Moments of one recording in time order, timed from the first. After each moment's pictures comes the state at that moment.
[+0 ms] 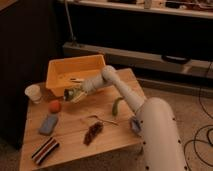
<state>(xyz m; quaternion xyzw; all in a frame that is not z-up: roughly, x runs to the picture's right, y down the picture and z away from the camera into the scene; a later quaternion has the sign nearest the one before) -0.192 0.027 0.867 -0.32 -0.55 0.07 0.77</state>
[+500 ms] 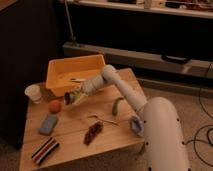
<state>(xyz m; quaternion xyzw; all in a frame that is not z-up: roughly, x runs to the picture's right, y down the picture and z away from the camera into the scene) -0.185 0.043 0.847 -0.35 -0.55 0.05 0.76</state>
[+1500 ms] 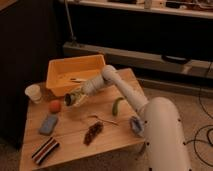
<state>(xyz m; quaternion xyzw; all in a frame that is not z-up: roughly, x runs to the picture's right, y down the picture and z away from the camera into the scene) -0.181 0.047 0.845 -0.35 -0.54 0.05 0.76</state>
